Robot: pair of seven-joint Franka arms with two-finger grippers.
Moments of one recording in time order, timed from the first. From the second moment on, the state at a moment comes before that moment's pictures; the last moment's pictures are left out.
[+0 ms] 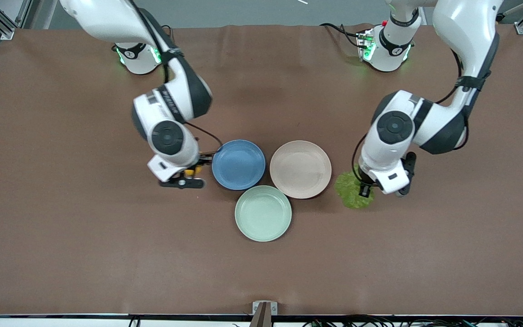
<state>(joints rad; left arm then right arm) 0.04 0.42 -0.44 -1.80 0.38 2.17 -1.77 0.46 0.42 -0.03 -1.68 0.00 1.87 0.43</state>
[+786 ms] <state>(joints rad) 0.32 0.47 -0.44 -1.96 0.38 2.30 -1.43 -0.10 0.41 -0.03 -2.12 0.00 2.41 -0.36</state>
